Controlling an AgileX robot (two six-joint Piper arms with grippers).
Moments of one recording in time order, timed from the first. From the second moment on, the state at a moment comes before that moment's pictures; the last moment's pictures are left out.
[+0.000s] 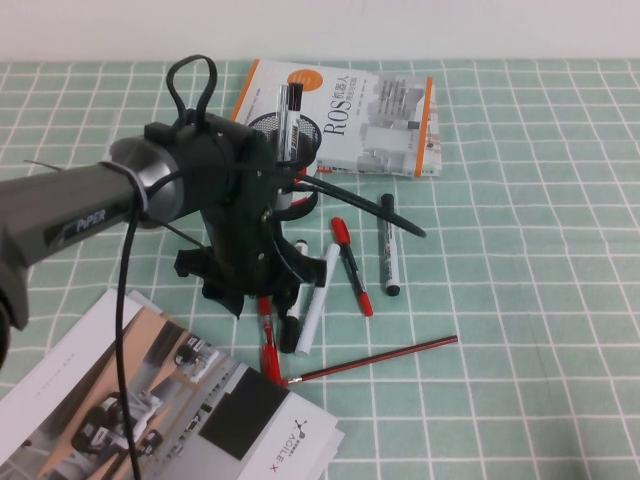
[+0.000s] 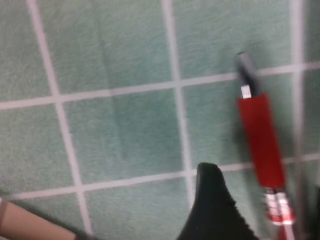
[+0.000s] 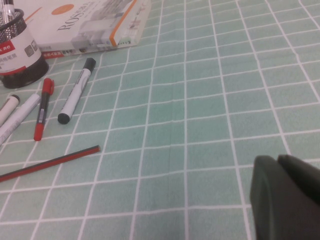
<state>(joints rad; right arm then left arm) 0.08 -0.02 0.03 0.25 0.34 -0.01 -0.58 2.02 -1.51 0.03 0.98 -0.38</state>
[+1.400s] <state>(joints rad) 0.08 -0.02 0.03 0.25 0.34 -0.01 -0.58 1.83 -1.46 -0.08 0.53 -0.06</state>
